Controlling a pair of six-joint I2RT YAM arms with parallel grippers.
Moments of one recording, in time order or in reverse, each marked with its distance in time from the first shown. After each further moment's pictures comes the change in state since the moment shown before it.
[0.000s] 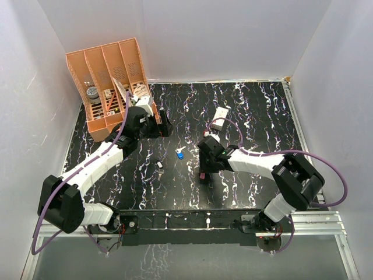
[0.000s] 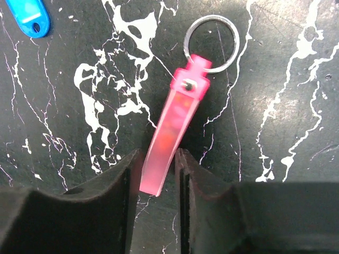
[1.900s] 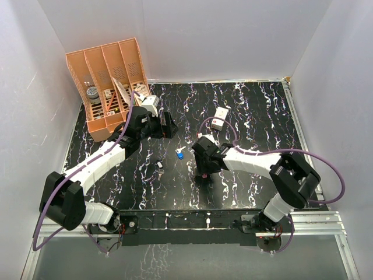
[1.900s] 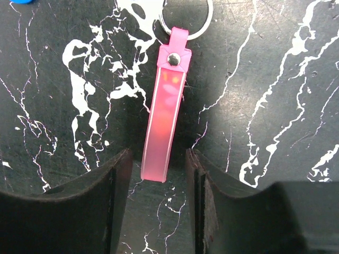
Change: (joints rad) left arm -0.011 0.029 -0.007 0.078 0.114 0.052; right arm 0.054 0.031 0.086 -0.147 0.073 -0.100
